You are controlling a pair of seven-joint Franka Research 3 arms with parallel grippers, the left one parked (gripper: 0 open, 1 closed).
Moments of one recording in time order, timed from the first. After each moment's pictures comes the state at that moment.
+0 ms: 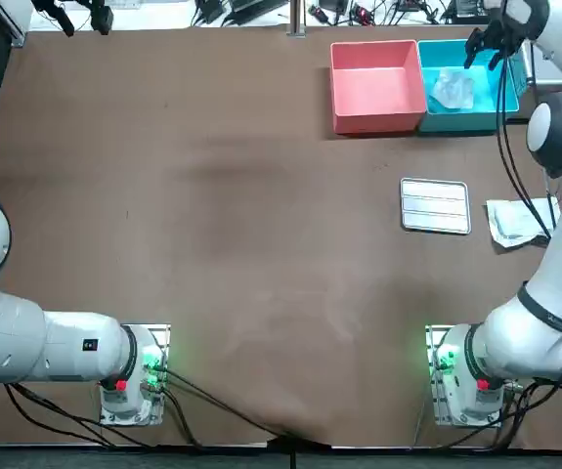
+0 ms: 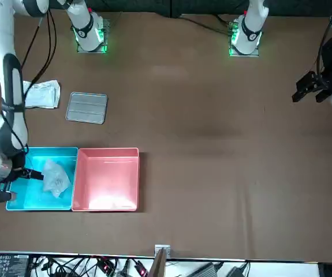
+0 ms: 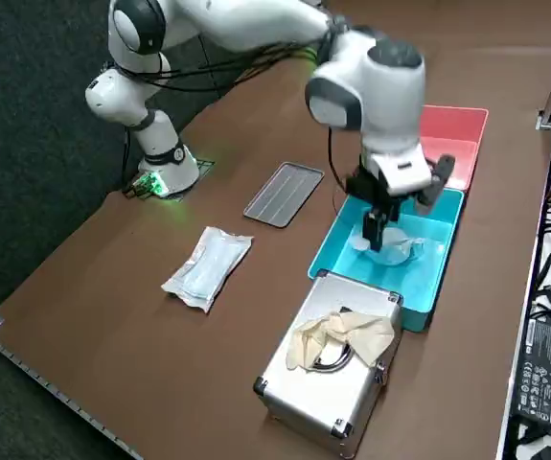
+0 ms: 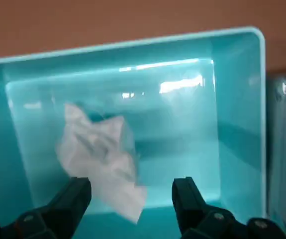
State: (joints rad) arm -0.06 0.74 -0.15 -1.31 0.09 2.03 -0.10
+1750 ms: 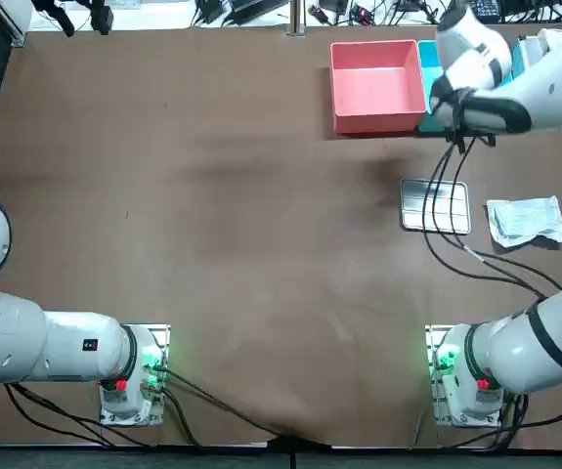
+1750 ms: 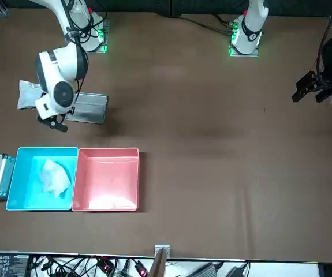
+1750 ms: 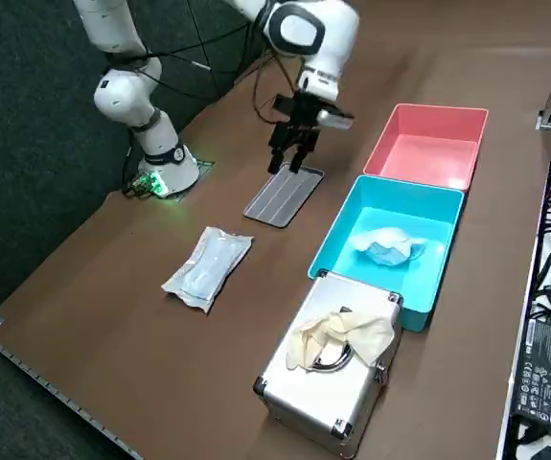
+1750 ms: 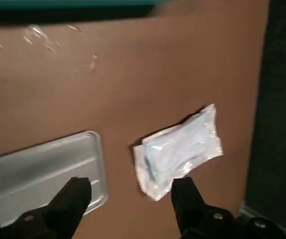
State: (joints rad) arm 0.33 0.16 -0.14 -2.15 -0.53 1.85 0.69
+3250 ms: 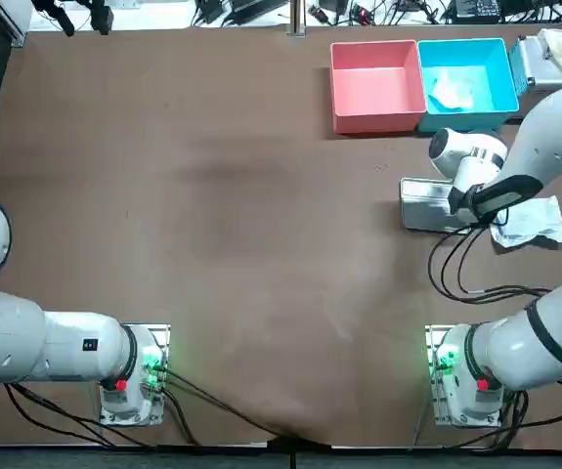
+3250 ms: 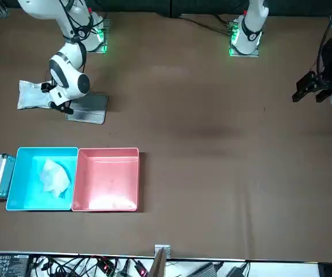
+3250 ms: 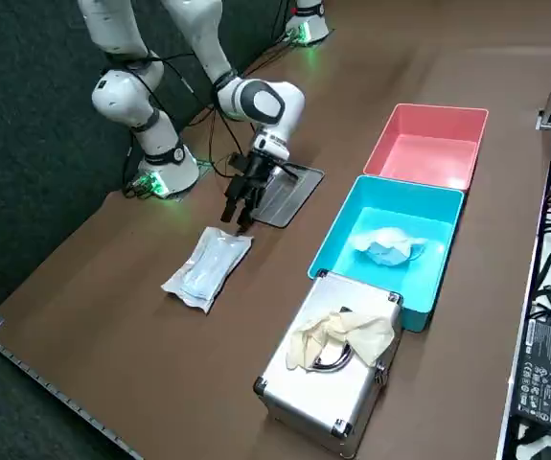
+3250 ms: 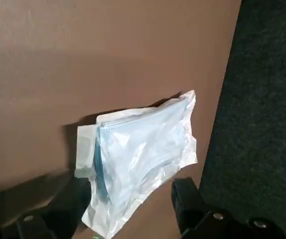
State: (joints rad) arm 0.26 0.23 -0.15 -2.56 -1.05 2.05 0.99
